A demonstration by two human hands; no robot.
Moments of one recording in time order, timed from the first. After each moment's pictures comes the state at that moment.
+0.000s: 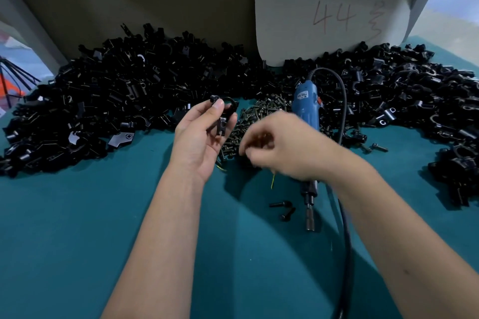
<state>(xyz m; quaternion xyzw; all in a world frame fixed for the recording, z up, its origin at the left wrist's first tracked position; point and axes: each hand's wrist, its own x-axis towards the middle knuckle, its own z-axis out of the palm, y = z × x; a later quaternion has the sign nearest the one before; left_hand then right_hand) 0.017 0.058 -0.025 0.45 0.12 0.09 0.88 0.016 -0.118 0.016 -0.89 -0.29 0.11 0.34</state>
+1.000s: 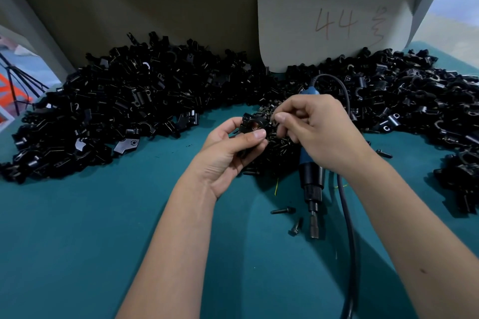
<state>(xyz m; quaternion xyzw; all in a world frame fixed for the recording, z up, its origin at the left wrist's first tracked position) 0.003 0.038 -0.019 0.49 0.05 -0.07 0.87 0.037 -0.146 0.006 -0.85 -0.22 -0.07 0.48</state>
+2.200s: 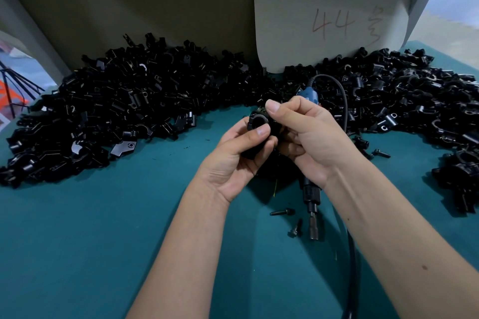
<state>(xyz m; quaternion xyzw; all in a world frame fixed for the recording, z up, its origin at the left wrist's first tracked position) 0.002 0.021 -0.020 0.38 0.03 -0.11 0.92 0.025 -0.124 0.005 -0.53 -0.07 0.12 0.83</state>
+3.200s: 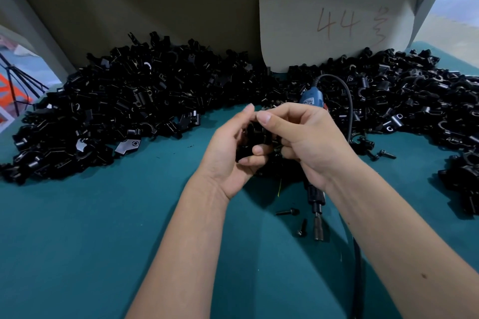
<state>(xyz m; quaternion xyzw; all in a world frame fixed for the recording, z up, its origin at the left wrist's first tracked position) 0.008 0.029 -0.016 0.44 0.02 -0.13 0.89 0.023 -0.115 -0.003 -0.65 -0.09 0.07 0.75</state>
